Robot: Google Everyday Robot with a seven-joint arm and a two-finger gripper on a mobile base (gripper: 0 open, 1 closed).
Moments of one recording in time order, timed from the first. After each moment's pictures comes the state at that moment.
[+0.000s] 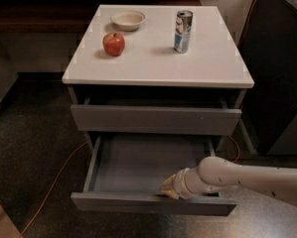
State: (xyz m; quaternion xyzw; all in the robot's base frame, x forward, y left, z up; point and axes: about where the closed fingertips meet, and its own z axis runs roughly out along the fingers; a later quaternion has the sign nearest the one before) arm 0.493 -0.084 0.435 -0.52 0.79 0.20 0.25
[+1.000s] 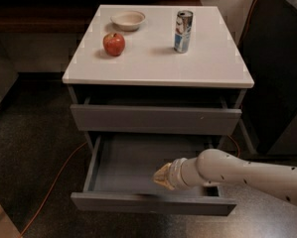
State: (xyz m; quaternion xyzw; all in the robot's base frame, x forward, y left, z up) arm 0.498 -0.058 0.518 -0.55 0.75 0.16 0.32
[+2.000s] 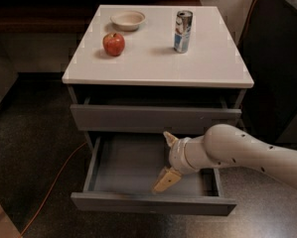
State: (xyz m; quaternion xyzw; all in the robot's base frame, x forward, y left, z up) arm 0.497 -0.053 0.631 -0.59 0.72 0.14 0.33
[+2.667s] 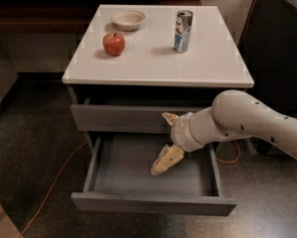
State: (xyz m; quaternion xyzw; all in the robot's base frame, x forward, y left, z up) arm 0.514 -0.050 0.706 -0.59 0.72 0.18 0.33
